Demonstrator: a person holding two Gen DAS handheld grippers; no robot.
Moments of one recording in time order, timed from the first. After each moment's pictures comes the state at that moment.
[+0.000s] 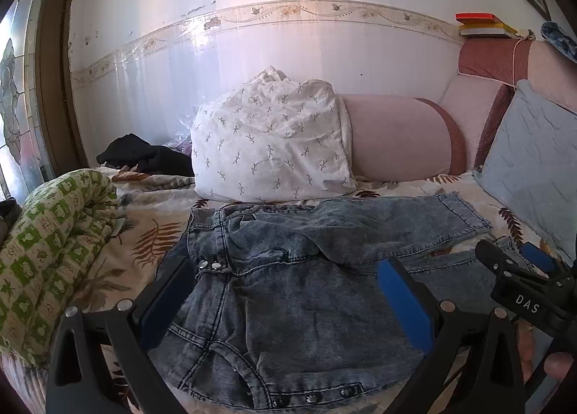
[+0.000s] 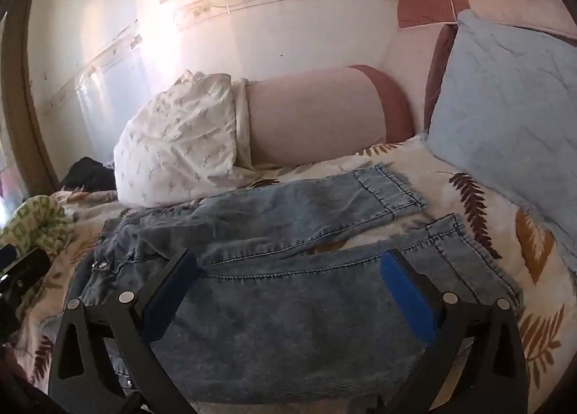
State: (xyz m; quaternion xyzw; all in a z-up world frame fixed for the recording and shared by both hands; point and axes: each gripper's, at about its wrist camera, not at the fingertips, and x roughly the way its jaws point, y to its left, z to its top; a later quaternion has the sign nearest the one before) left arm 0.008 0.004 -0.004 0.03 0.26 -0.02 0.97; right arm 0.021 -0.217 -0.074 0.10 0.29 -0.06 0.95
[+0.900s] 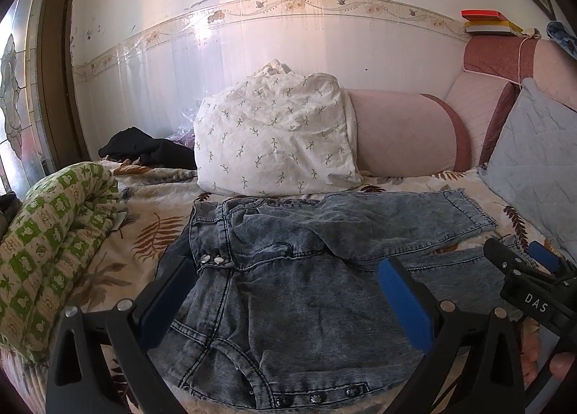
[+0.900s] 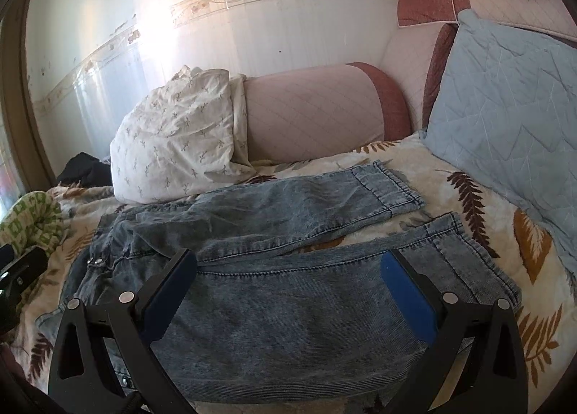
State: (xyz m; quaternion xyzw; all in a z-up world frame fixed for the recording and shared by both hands) left arm 0.014 0.004 -0.014 0.03 0.26 -0.01 0.96; right arm 0.024 -0.218 -0.076 0.09 0.30 -0.06 0.95
